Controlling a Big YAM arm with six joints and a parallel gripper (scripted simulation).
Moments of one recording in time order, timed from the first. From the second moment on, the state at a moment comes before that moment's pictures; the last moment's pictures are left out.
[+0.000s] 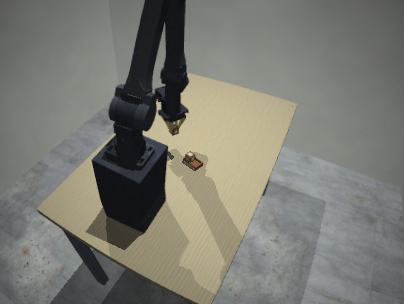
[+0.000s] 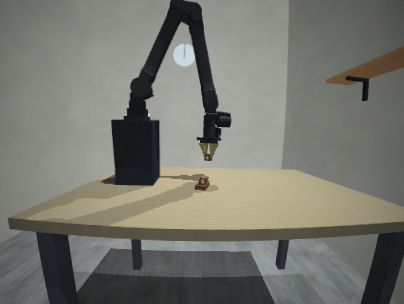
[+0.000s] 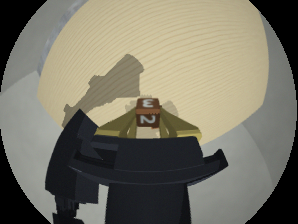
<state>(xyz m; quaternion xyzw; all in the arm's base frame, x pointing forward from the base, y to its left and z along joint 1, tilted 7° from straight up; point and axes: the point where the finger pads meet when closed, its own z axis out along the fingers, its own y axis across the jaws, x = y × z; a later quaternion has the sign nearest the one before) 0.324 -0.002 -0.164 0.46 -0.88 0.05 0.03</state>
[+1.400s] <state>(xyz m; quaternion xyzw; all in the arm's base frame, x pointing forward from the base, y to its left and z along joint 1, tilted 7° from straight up) 0.326 -0.002 -0.164 -0.08 -1.00 0.06 0.00</state>
